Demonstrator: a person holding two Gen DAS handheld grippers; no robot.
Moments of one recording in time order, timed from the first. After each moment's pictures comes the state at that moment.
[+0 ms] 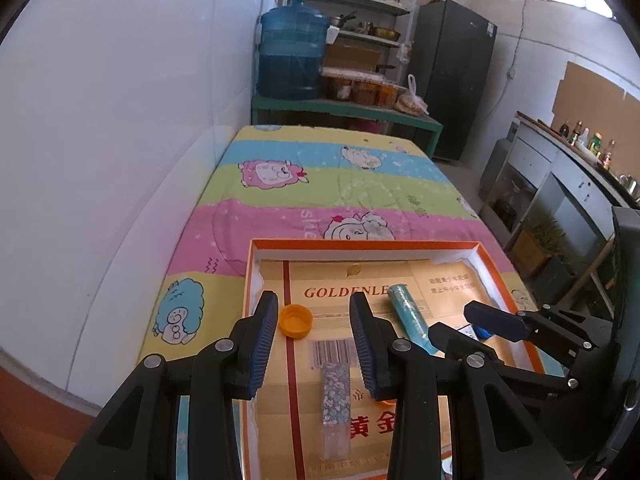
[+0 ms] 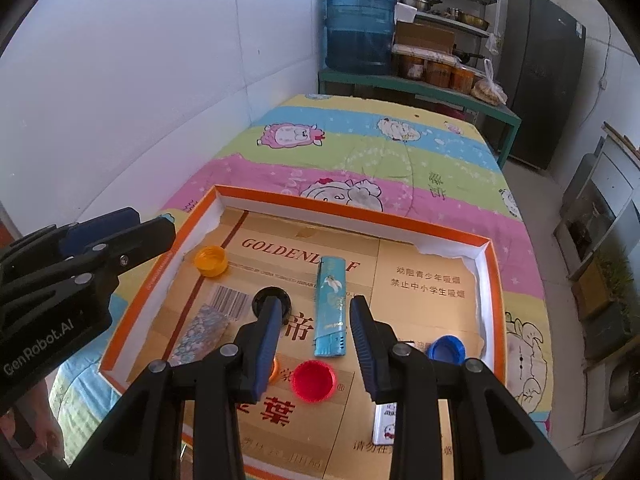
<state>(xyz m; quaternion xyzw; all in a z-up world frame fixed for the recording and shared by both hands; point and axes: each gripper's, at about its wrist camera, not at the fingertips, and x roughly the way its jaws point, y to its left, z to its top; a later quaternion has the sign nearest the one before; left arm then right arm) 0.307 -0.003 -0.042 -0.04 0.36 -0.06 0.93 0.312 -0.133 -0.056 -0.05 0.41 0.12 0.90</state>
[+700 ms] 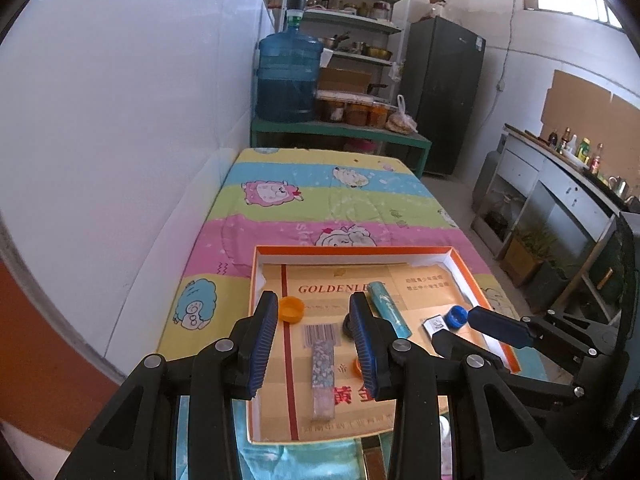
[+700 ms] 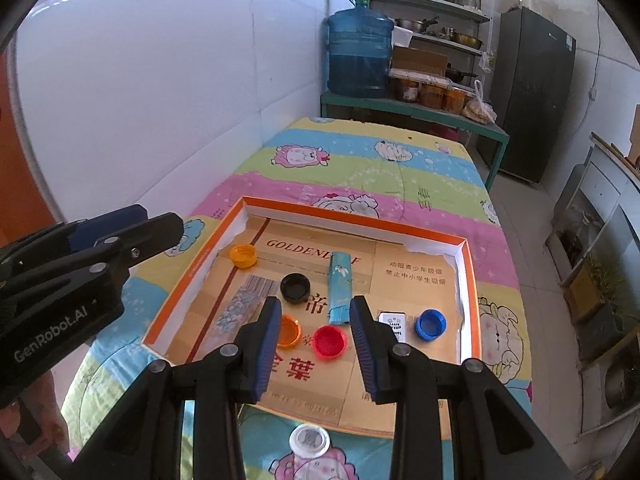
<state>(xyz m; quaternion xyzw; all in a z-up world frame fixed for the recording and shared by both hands) 0.251 -0.003 -0.007 -0.04 0.33 -0.06 0.94 0.251 -0.132 -0.023 -0.05 0.38 0.12 0.92</state>
